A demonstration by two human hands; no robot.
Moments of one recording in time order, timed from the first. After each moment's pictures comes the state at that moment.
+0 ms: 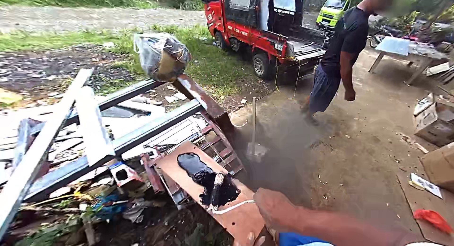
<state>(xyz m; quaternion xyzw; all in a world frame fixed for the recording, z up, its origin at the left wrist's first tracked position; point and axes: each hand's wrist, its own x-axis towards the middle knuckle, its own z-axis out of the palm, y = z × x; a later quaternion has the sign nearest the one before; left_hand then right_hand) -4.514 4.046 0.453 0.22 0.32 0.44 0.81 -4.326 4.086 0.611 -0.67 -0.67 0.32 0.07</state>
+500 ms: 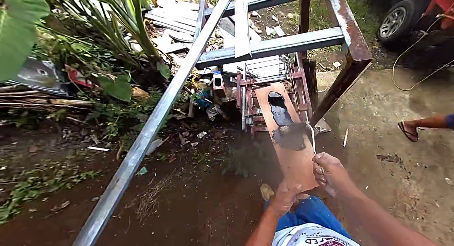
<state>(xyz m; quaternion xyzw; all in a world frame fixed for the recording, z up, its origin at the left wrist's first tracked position) -4.558 4.051 0.460 0.16 0.29 0.46 0.82 -4.395 4.126 0.563 -0.60 -0.19 0.67 0.39</state>
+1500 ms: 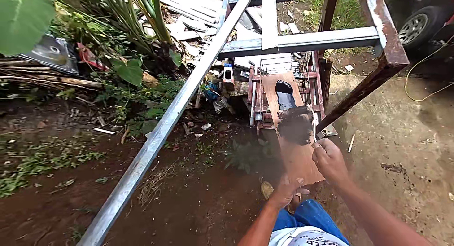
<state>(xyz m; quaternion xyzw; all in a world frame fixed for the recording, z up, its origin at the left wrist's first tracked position) -4.592 4.069 0.459 0.16 0.30 0.48 0.81 -4.452 4.161 0.572 -0.64 -0.48 0.50 0.34</state>
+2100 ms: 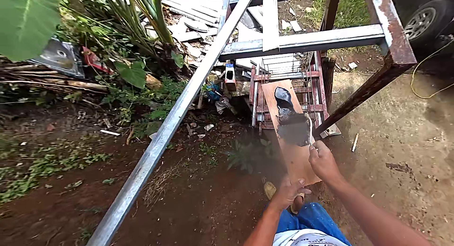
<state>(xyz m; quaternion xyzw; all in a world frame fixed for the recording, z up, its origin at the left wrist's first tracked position) -4.594 4.074 0.450 0.17 0.31 0.49 0.80 -4.455 4.173 0.526 -0.72 -0.52 0.43 0.20</state>
